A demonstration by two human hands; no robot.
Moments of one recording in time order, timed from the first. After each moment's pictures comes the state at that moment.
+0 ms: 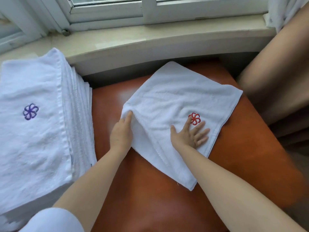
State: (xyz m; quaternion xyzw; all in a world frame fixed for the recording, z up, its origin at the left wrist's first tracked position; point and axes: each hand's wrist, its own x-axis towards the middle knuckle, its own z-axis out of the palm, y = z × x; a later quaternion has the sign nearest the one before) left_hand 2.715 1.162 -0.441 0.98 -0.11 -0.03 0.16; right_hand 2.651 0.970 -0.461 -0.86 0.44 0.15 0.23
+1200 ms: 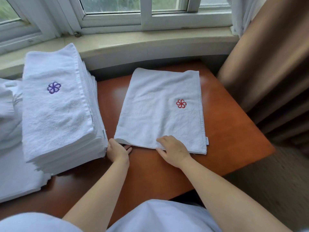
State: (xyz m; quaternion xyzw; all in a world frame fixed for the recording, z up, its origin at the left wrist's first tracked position) left_hand 2.582 1.201 -0.434 0.55 0.43 -0.03 0.72; right_hand 2.506 1.022 -0.432 -0.98 -0.04 0.04 0.19
